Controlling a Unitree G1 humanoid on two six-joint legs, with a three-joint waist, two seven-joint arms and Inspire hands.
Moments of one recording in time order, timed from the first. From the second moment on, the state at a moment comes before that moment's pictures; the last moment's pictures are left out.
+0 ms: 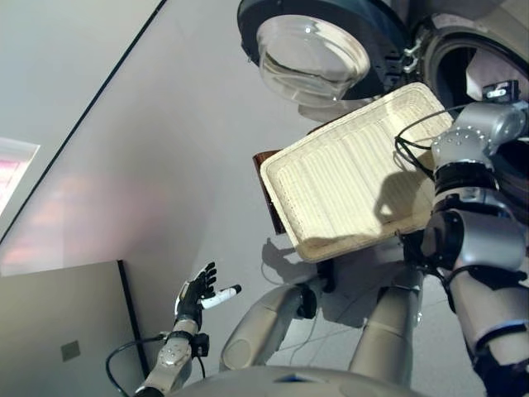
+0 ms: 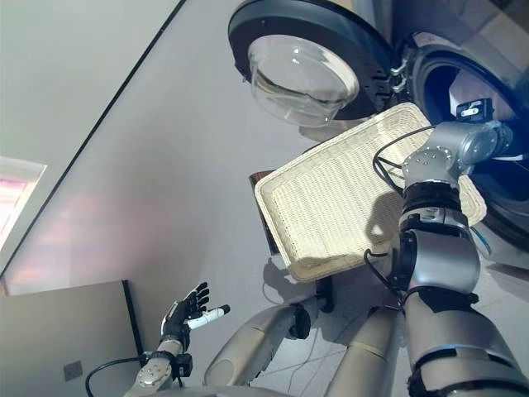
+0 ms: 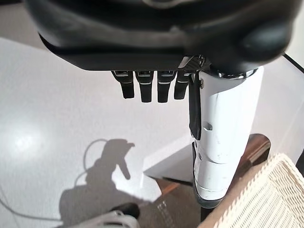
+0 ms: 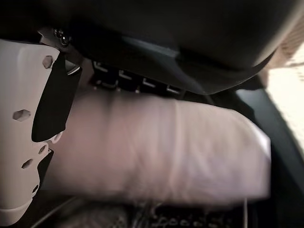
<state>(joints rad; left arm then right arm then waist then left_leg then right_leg) 0.09 0.22 -0.48 0.86 -0.43 -0.43 0.17 -1.14 -0.51 -0.27 1.02 1.06 -0.62 -0.65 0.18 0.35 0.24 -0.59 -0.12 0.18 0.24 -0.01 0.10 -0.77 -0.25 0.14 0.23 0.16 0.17</state>
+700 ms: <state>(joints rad) 0.10 0.20 -0.48 0.87 -0.43 -0.42 0.15 -1.13 -0.47 -0.23 1.20 1.06 -0.58 -0.58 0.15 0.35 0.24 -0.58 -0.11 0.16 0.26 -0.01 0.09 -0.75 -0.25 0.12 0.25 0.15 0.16</state>
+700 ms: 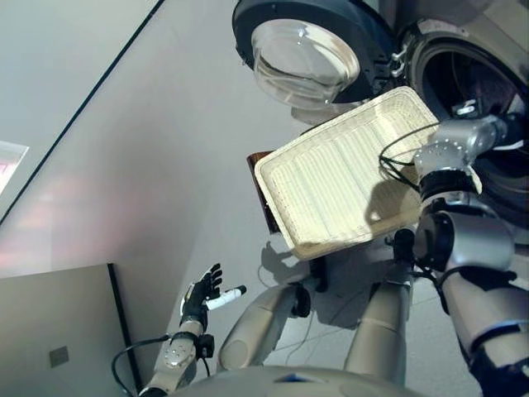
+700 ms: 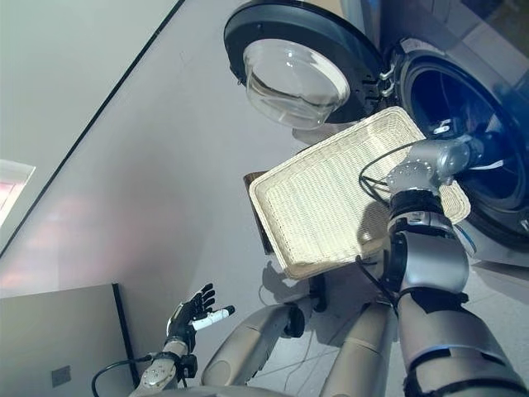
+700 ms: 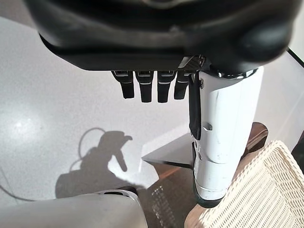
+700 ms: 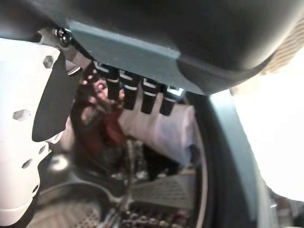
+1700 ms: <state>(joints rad) 0.11 0.18 -0.21 1.18 -0.33 -0.34 0.15 -0.36 -0.26 0.23 1.24 0.32 -0.22 -0.33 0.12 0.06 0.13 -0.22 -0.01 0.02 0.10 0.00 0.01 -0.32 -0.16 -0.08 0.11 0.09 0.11</state>
